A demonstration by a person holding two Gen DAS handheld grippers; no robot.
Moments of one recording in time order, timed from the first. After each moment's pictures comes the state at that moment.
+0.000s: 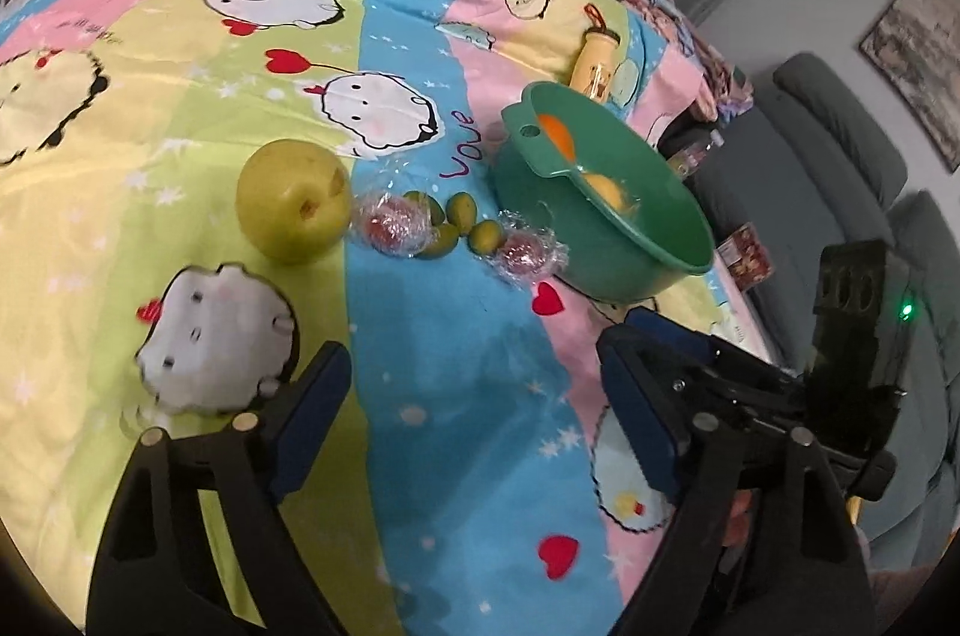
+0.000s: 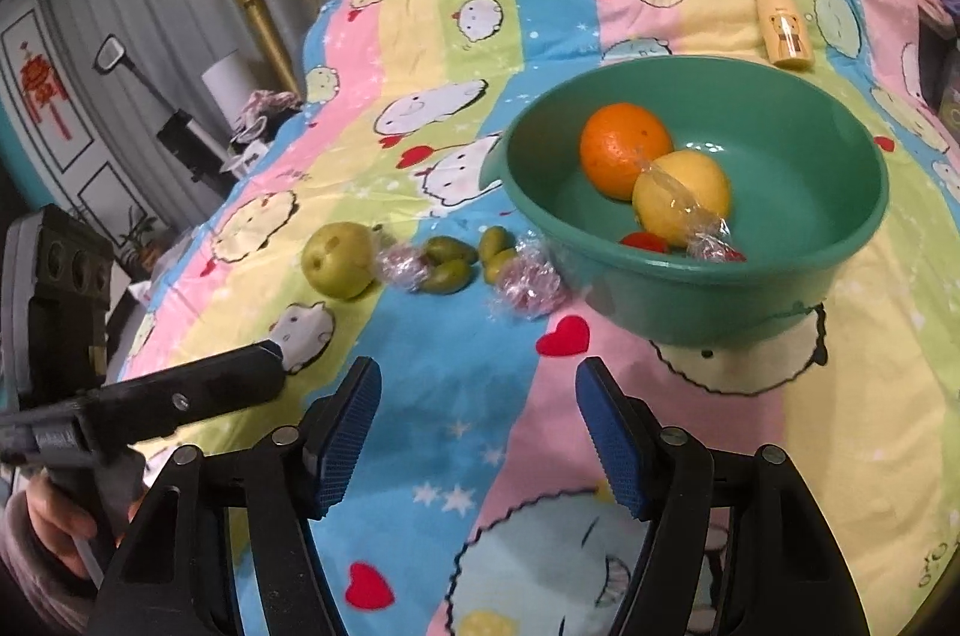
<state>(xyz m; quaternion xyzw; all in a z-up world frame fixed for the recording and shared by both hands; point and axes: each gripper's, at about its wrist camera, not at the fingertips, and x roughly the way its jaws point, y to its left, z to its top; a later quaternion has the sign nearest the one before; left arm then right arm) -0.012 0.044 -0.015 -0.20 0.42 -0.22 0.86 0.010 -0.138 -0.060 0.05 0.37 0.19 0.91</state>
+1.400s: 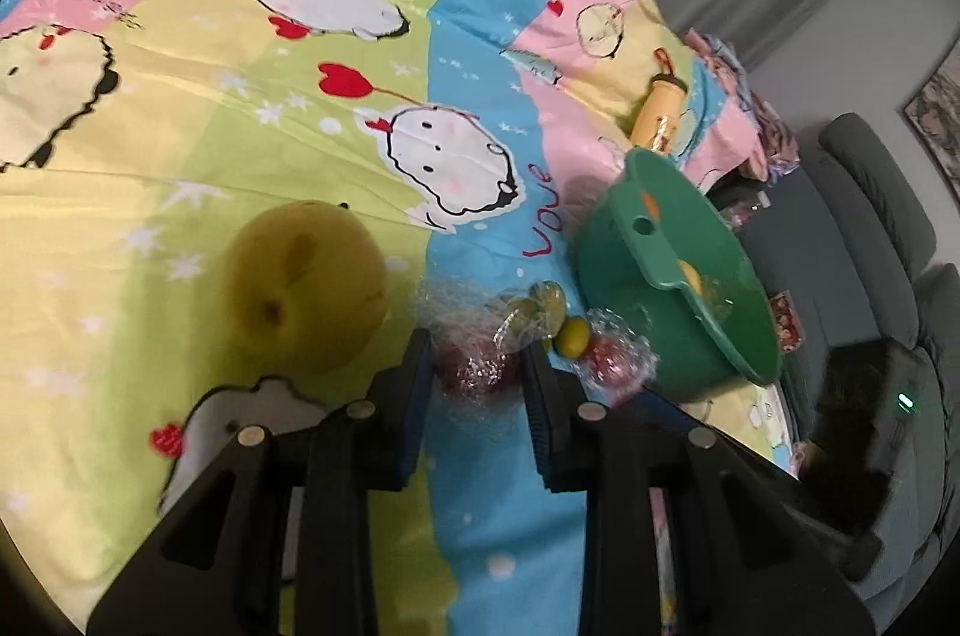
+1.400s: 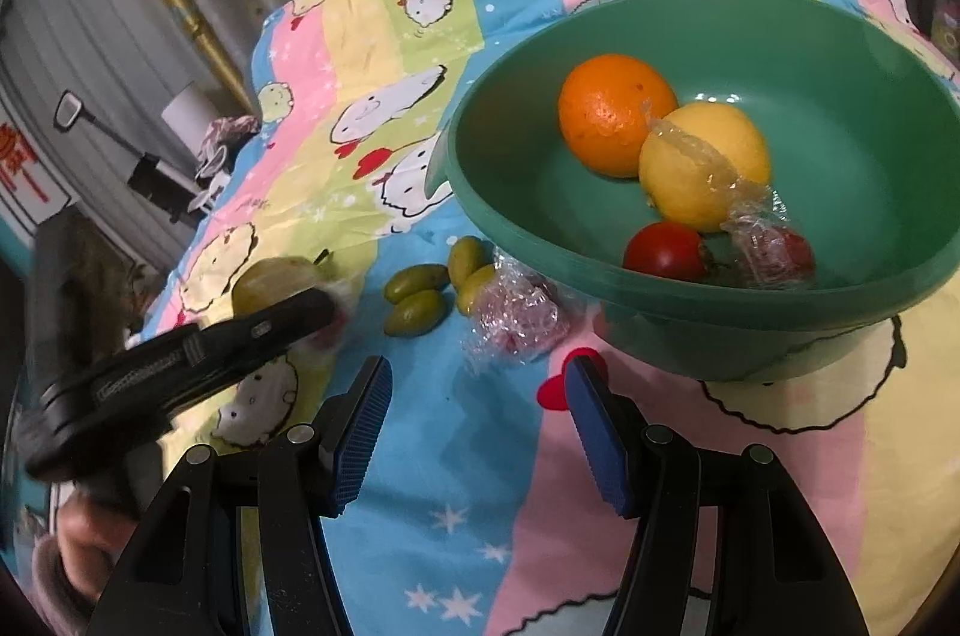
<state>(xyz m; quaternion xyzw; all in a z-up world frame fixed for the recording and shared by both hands) 0.037 0.075 -0.030 -0.25 0.41 -0.17 0.86 0.054 -0.128 -0.085 0.12 0.39 0.16 0.90</state>
